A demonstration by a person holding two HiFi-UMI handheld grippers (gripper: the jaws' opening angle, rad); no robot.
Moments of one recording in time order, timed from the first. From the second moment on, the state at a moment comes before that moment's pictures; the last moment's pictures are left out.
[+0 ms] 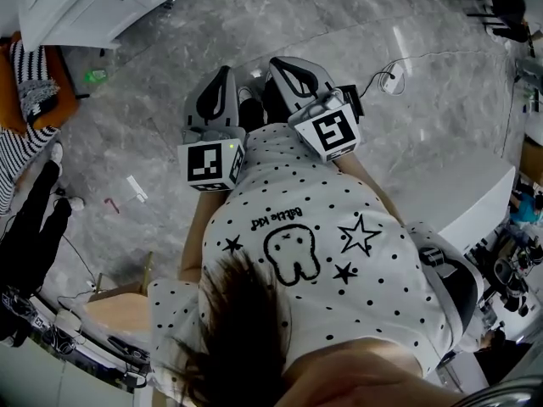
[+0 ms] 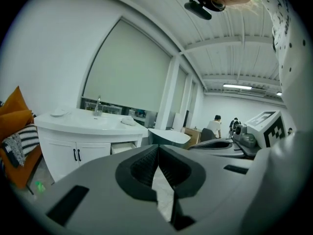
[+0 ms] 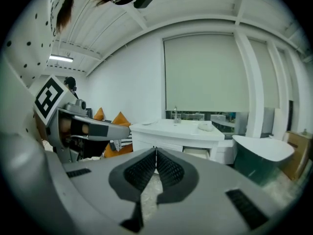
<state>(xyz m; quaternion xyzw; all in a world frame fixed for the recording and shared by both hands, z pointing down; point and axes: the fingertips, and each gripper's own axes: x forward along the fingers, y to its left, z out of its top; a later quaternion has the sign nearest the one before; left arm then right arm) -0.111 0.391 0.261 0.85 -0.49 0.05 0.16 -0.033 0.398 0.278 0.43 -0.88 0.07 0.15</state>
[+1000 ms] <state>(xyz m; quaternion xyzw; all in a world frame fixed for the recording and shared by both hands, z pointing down) -0.056 0.280 0.257 0.83 -0.53 0.03 0.17 0.038 0.279 0.269 0.42 -0.89 0.08 0.14</state>
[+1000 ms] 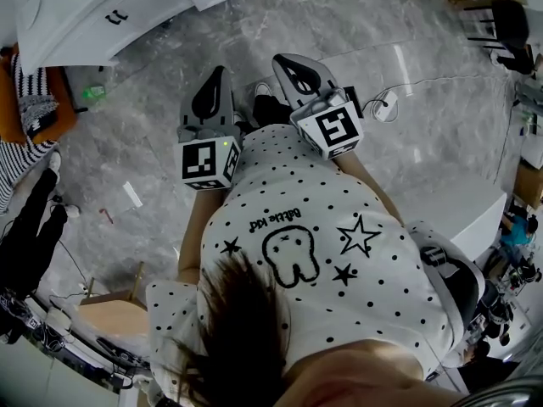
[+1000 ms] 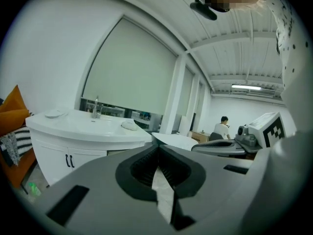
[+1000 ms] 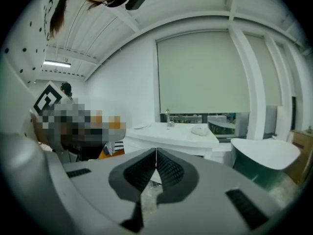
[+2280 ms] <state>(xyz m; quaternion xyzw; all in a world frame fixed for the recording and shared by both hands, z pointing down) -0.052 0.184 0.235 0.82 -0.54 0.01 0.18 0.044 0.189 0.264 0.42 -0.89 0.06 0.15</state>
